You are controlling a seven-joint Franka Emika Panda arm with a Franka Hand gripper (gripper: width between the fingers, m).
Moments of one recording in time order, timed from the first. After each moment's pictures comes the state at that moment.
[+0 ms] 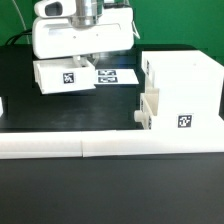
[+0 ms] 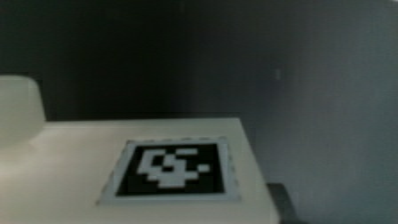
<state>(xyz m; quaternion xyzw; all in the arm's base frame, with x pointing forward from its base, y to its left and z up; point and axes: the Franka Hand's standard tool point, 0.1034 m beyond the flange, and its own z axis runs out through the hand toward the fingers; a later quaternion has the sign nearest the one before) 0.441 -0.040 0.048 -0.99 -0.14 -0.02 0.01</state>
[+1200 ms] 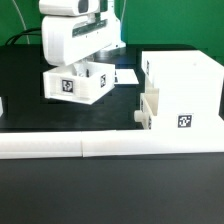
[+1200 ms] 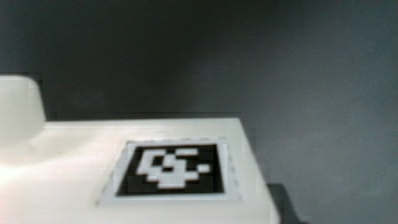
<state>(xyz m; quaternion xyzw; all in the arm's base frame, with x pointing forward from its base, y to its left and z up) 0.480 -0.048 0.053 -0.83 -0.56 0.00 -0.01</state>
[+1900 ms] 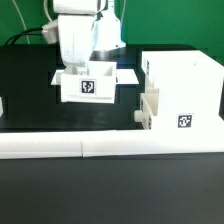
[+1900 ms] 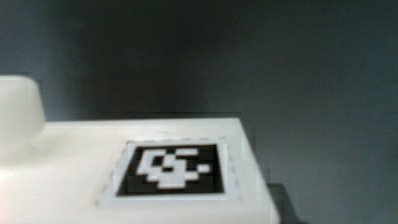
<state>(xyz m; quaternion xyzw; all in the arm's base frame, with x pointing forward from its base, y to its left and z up) 0.498 -0.050 0.059 -0.75 -0.66 0.00 -0.02</state>
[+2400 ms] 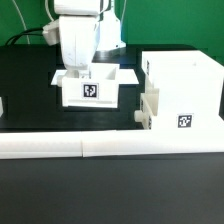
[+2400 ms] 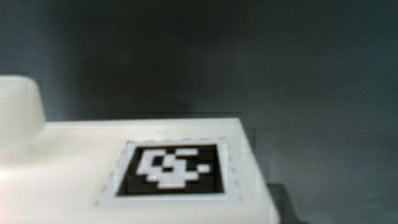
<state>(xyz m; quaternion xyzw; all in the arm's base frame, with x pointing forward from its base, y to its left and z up) 0.529 -0.045 0.063 -0.75 -0.67 0.01 -0.01</state>
